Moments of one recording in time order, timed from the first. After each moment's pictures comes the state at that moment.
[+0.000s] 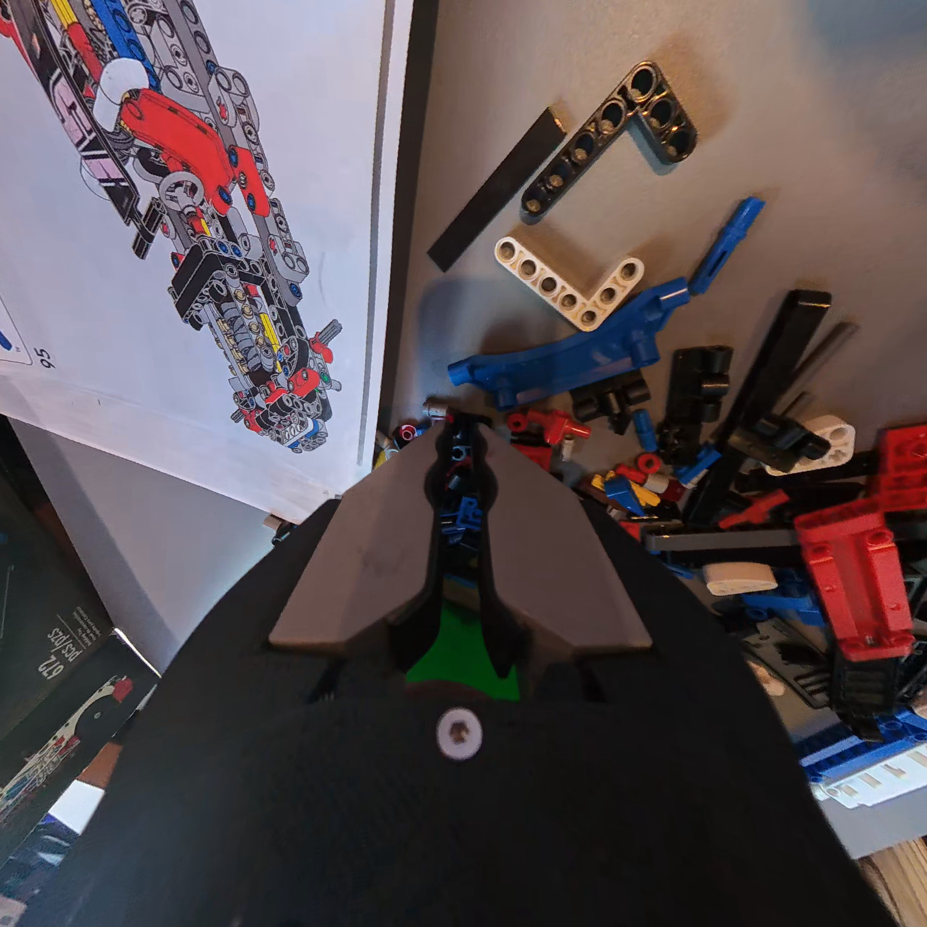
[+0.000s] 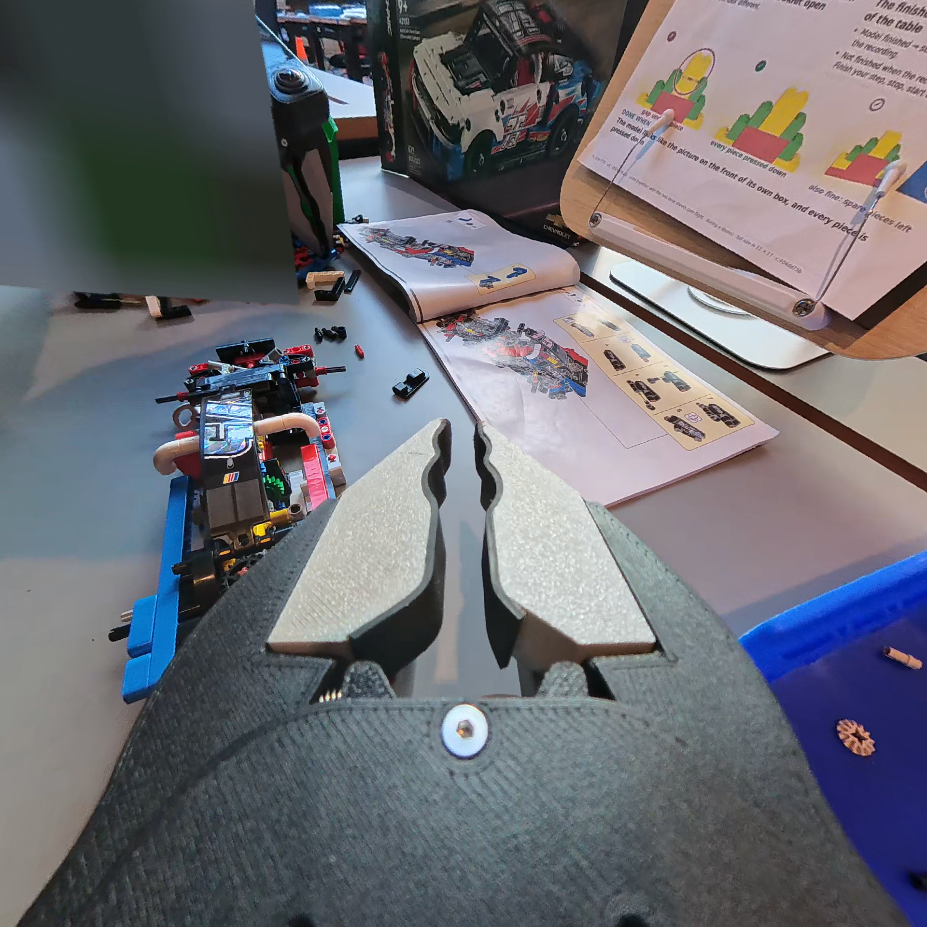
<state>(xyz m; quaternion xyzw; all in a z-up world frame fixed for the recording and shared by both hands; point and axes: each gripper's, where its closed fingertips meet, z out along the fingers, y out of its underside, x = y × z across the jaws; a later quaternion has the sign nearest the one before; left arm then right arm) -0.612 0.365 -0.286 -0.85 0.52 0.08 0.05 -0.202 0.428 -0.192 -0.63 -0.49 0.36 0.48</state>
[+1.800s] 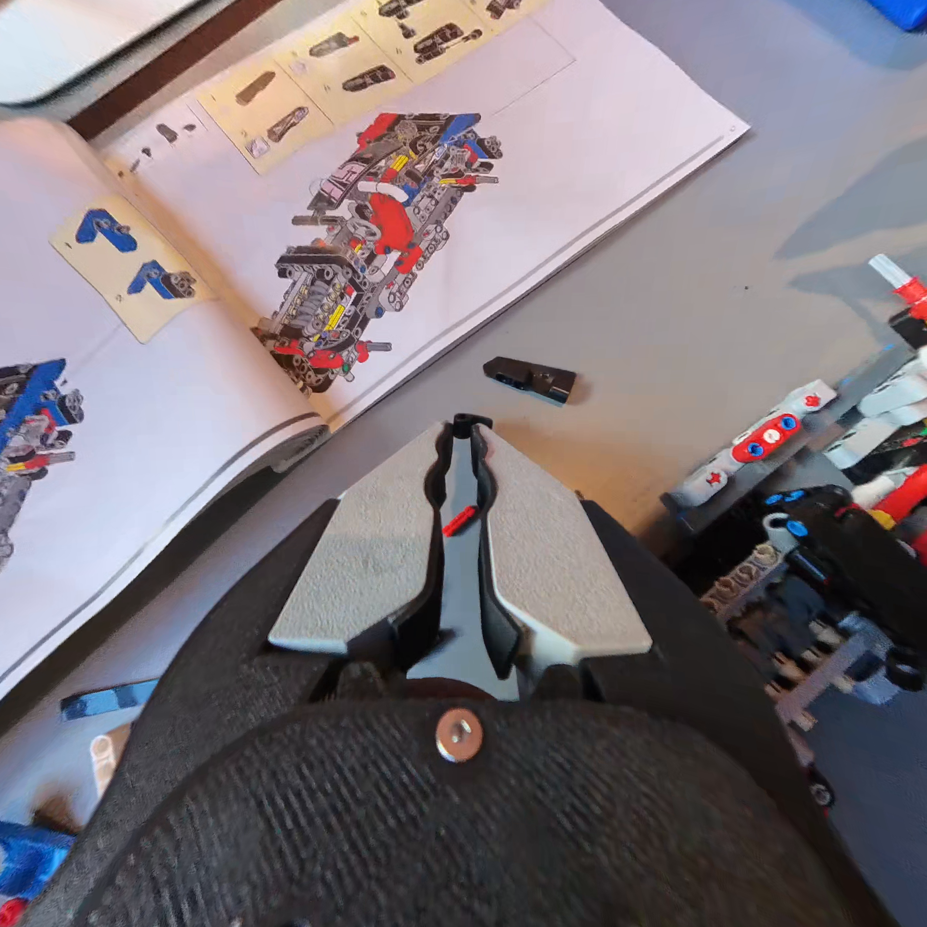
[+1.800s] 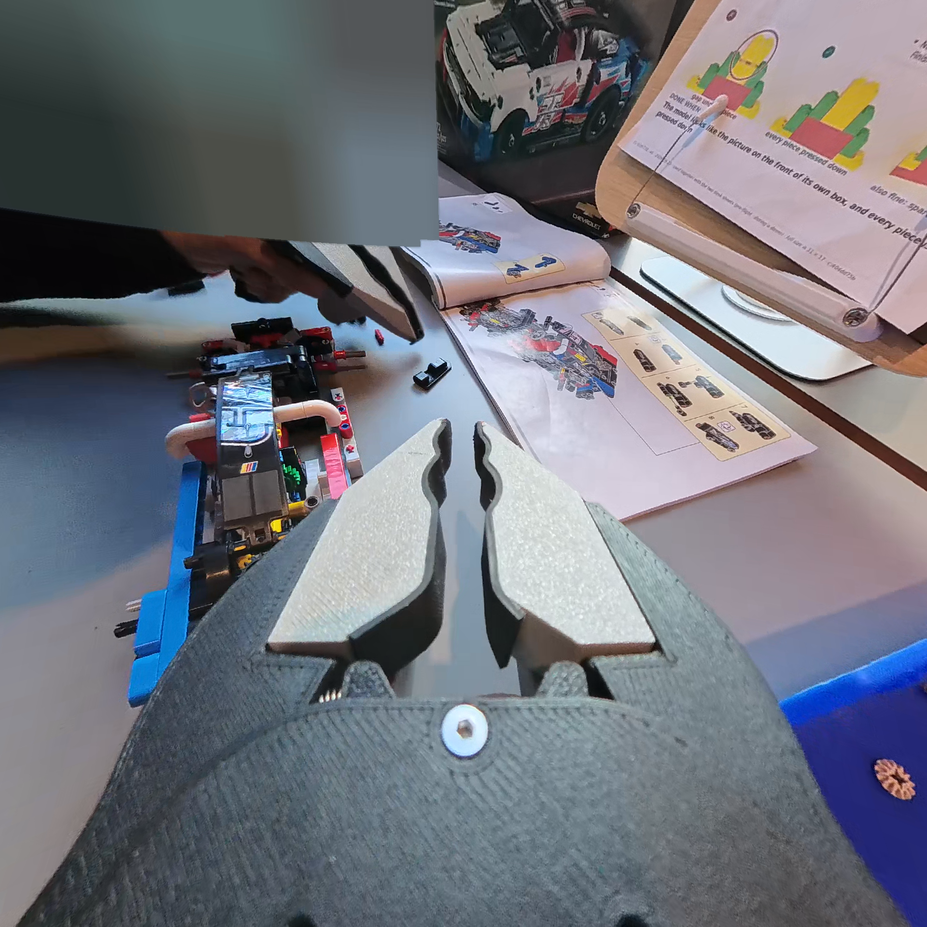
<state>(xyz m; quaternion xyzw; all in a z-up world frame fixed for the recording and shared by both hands) -0.384 0.422 -0.280 -0.90 0.24 -0.08 0.37 -0.214 0.415 -0.201 -0.62 -0.52 0.35 0.47</state>
